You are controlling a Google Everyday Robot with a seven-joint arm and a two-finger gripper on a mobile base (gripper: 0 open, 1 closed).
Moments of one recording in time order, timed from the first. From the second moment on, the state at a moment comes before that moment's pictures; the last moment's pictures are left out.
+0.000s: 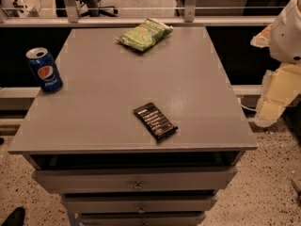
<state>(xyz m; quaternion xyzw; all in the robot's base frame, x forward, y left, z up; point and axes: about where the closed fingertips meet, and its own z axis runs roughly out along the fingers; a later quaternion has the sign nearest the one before) 0.438 -0.217 0.977 -0.60 0.78 -0.03 0.16</state>
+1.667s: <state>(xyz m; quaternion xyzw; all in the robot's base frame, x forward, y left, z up) 0.552 -0.007 0.944 -0.58 0.72 0.14 0.35</state>
